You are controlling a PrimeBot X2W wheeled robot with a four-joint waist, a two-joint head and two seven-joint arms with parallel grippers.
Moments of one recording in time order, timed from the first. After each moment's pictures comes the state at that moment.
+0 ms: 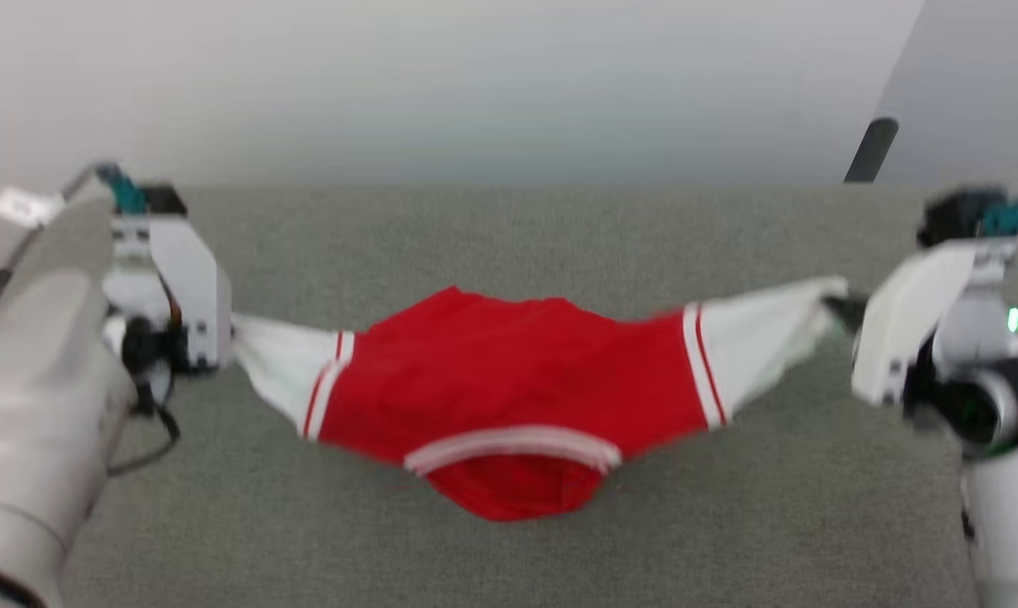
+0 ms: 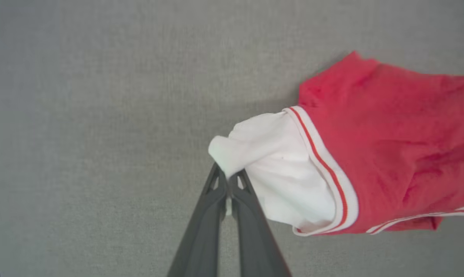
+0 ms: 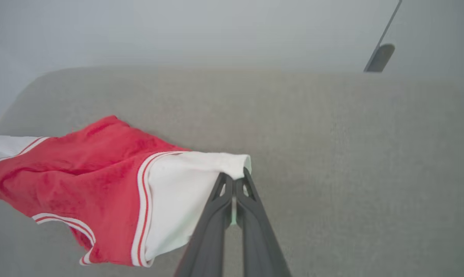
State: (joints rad) left arm -1.06 0.48 -0.84 1.11 -1.04 -0.12 0.68; right arm -0.53 -0.16 -0.02 0.21 0.38 0.13 0.83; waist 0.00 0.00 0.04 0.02
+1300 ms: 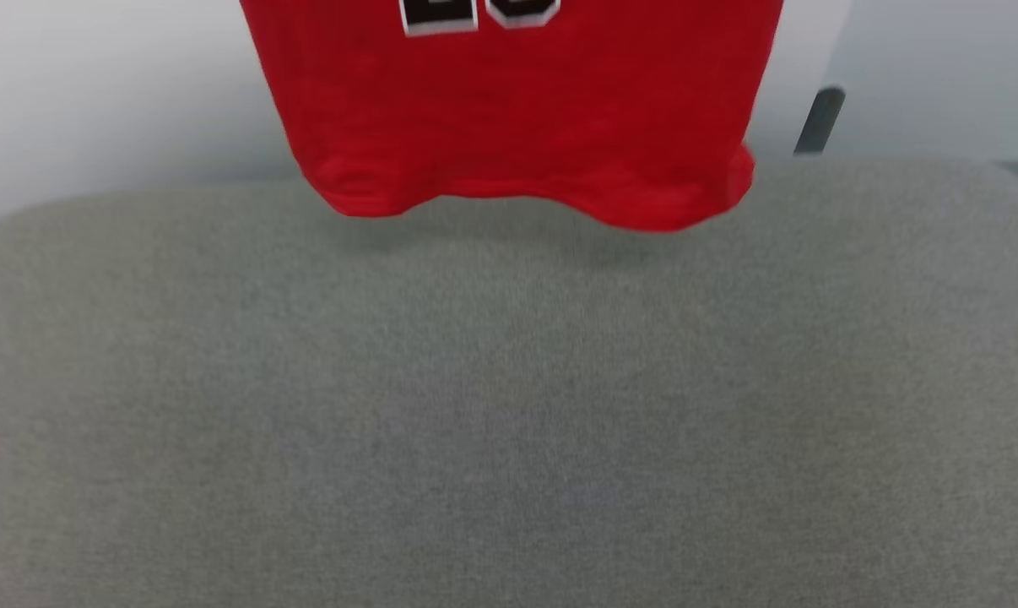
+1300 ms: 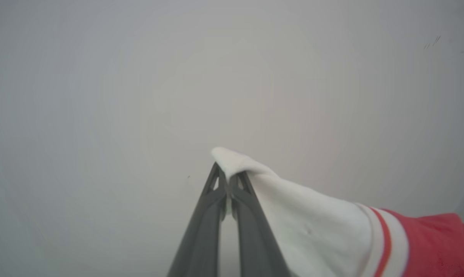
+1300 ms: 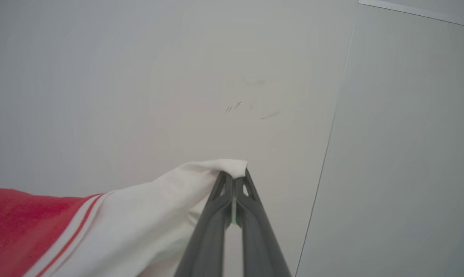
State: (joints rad) left arm -1.81 0.44 -0.81 1.24 -0.88 0.03 0.17; right arm -1.68 -0.18 0.20 1.17 0.20 0.13 -0.07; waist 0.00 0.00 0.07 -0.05
